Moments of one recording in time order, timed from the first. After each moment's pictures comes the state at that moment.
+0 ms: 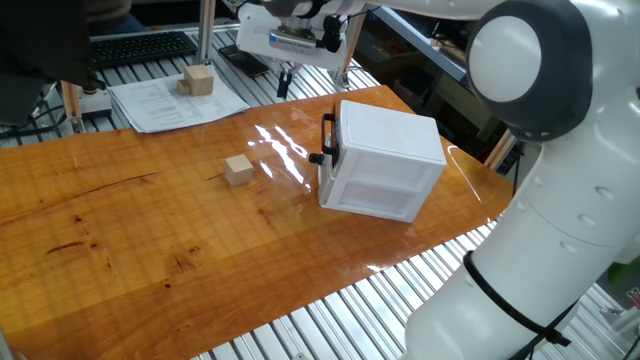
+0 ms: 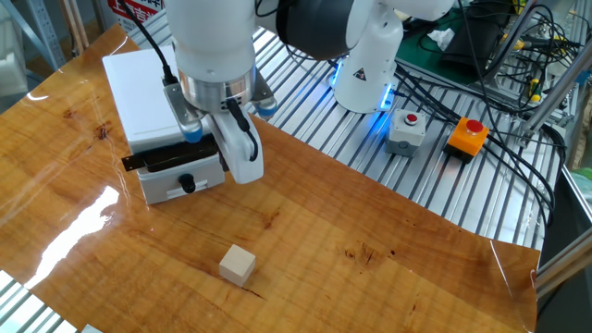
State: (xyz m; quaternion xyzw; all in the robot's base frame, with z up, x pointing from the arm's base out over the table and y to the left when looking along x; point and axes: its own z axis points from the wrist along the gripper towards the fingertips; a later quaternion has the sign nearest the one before) arm 0.573 -0.035 0.313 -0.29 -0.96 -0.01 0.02
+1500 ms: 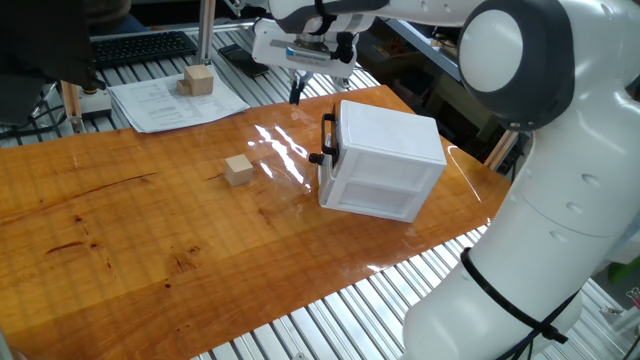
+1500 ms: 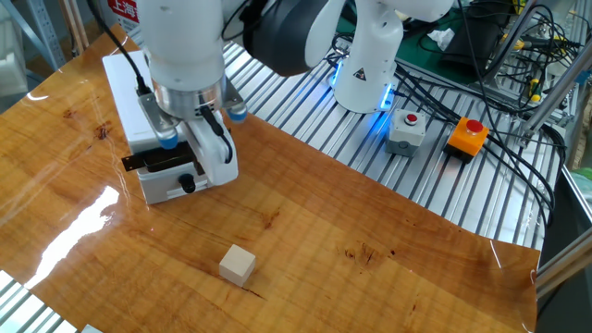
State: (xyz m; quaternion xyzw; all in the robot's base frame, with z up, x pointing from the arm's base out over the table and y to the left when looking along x) arm 0.581 -0.078 0.279 -0.24 -0.97 0.00 0.00
